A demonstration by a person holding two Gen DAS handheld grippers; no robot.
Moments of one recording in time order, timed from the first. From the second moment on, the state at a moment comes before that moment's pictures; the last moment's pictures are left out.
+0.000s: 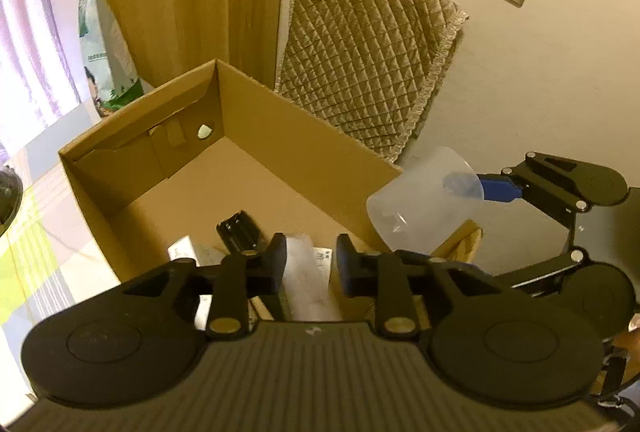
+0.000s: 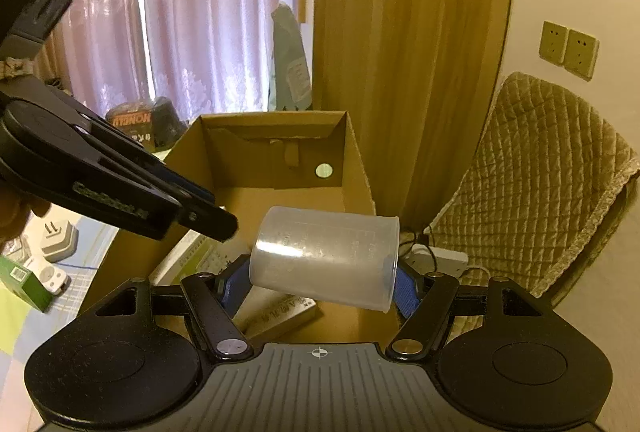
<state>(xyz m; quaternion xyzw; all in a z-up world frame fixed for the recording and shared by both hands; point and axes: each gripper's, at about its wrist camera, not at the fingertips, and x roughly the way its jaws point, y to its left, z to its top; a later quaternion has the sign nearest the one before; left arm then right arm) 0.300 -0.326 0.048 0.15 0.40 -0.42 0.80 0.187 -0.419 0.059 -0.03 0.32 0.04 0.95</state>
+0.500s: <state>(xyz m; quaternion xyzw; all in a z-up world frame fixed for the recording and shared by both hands) 0.270 -0.250 0.057 0.15 0.38 -0.39 0.83 0.204 -0.399 0.042 -0.06 0.33 0.07 0.94</state>
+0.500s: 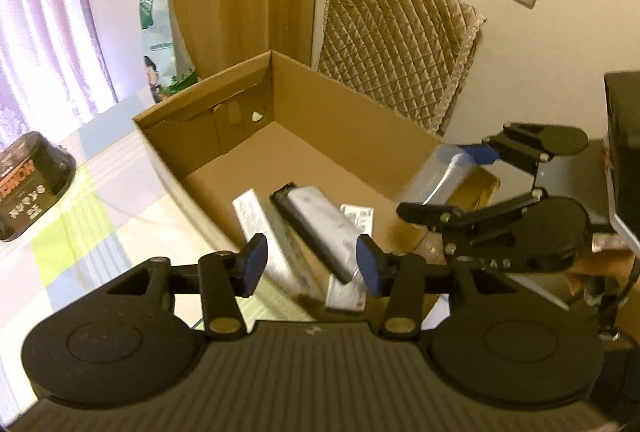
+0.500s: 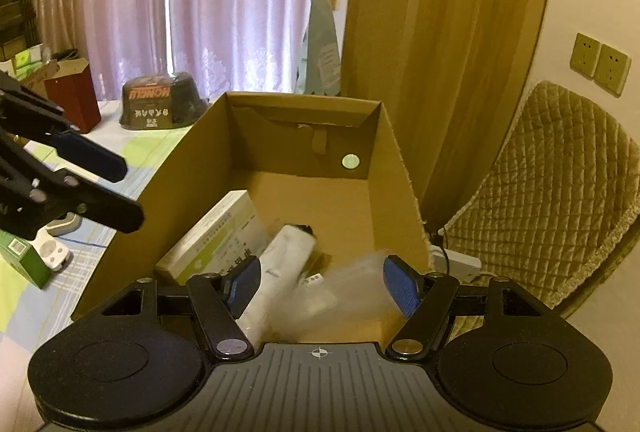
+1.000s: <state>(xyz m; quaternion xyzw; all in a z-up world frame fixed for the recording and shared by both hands) 0.196 -0.137 0.044 0.10 0.39 -0.31 0.86 0.163 -0.357 0.084 -0.04 0.28 0.08 0.95</state>
